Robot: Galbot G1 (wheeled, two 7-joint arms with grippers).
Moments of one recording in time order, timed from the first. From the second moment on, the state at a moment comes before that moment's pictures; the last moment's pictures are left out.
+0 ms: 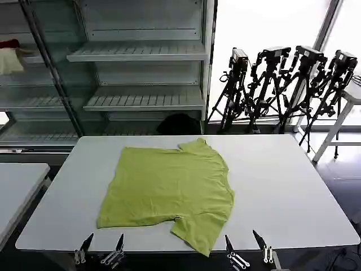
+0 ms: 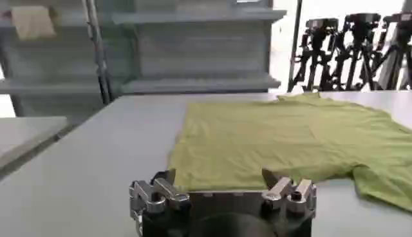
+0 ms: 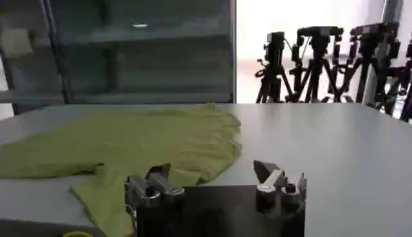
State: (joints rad) left arm 1.94 -1.06 -0.52 -2.41 -0.46 0.31 -0.37; right arm -1.82 0.99 0.24 2.39 0.44 -0.24 0.43
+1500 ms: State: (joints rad) left arm 1.67 -1.01 -0.60 -2.21 -0.71 0.54 -0.31; right arm -1.60 1.01 0.03 2.39 0.59 -0.57 0.52
